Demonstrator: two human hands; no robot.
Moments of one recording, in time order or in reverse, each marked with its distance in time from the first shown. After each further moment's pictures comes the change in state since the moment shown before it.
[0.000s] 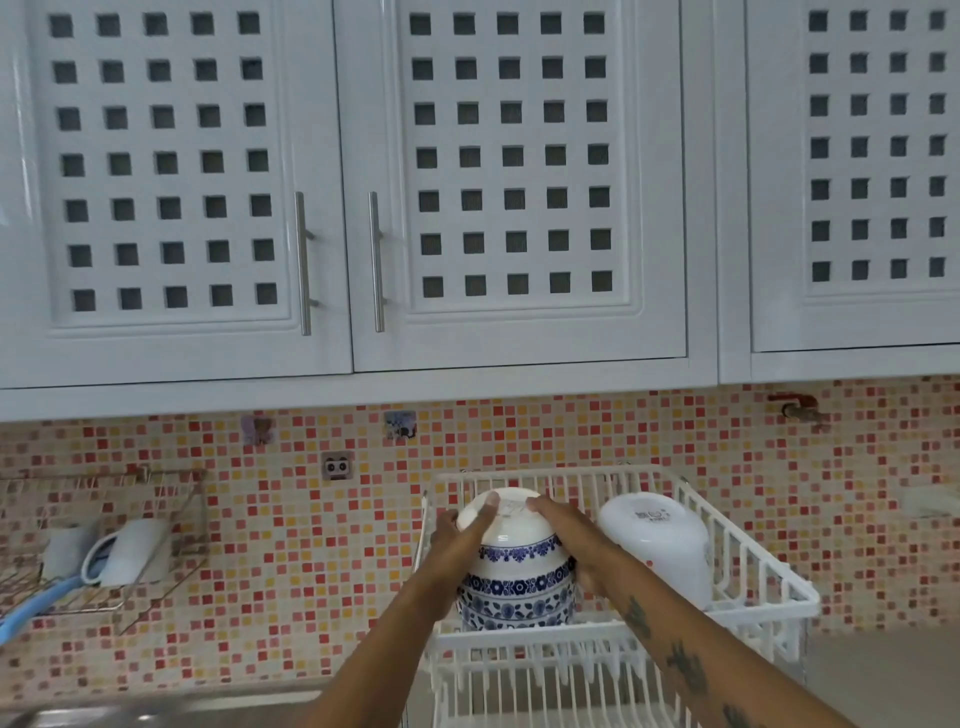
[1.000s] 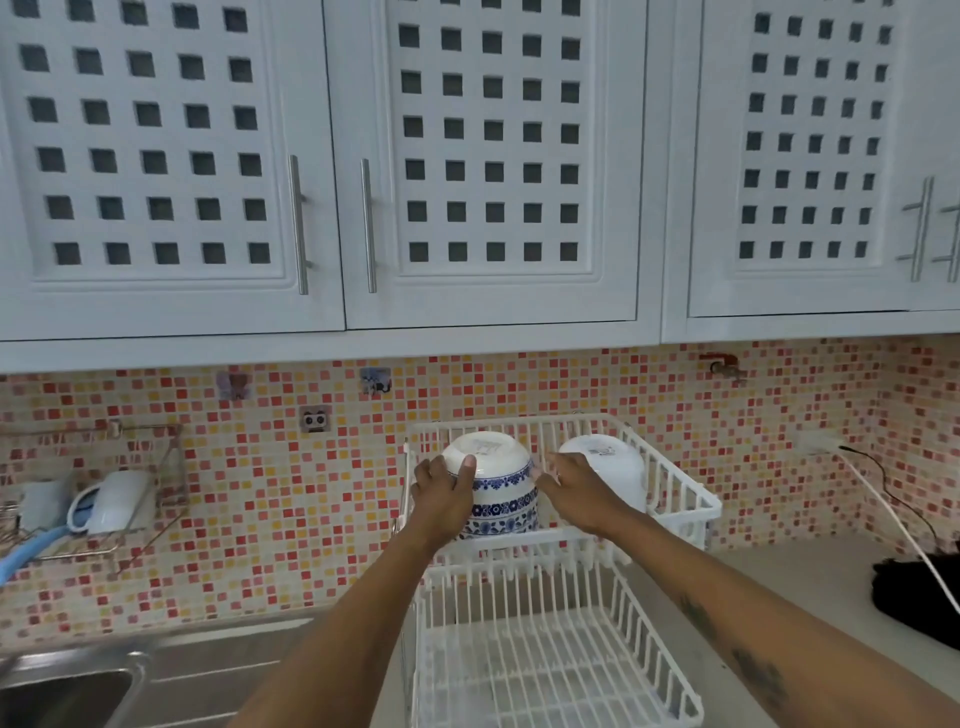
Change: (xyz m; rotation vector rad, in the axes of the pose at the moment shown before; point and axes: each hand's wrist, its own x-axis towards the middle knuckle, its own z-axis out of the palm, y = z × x) left_hand -0.051 0.004 0.006 0.585 0.137 0.228; right_hand -0.110 -0.007 -0.021 -0.720 0.127 -0.208
